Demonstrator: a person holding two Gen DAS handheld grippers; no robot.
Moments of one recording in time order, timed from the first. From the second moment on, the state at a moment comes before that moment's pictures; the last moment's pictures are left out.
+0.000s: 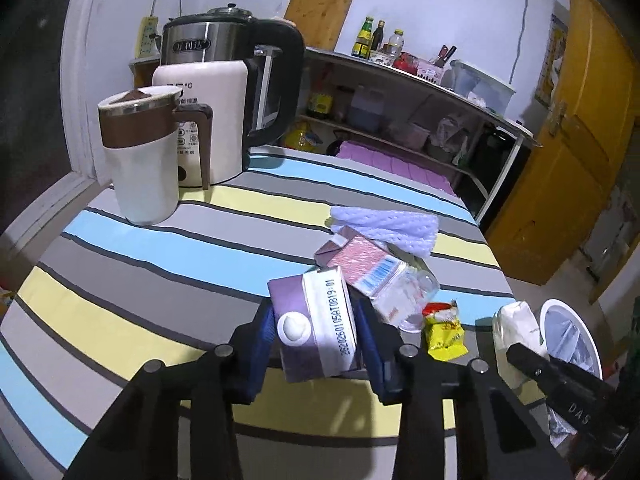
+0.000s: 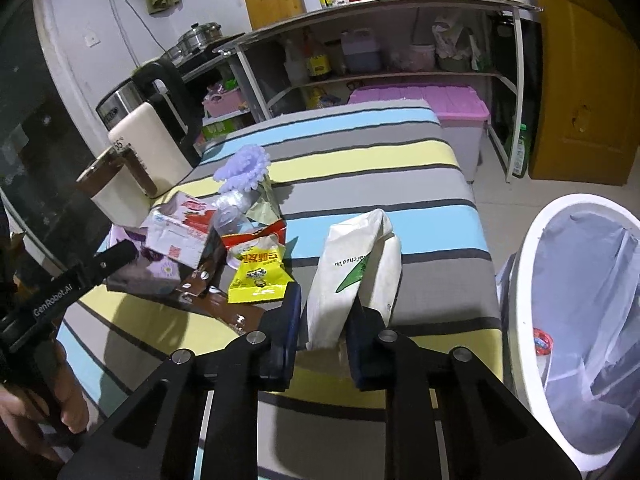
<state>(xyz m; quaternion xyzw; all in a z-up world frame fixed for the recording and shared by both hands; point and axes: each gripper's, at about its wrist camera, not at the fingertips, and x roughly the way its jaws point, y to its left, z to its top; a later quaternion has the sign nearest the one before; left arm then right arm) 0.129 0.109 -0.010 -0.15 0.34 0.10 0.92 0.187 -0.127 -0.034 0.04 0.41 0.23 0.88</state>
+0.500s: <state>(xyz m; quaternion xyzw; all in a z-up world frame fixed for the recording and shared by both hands) 0.083 0.077 0.016 -0.11 0.31 0.06 0.94 0.152 -0.152 -0.013 0.06 0.39 0.23 0.89</state>
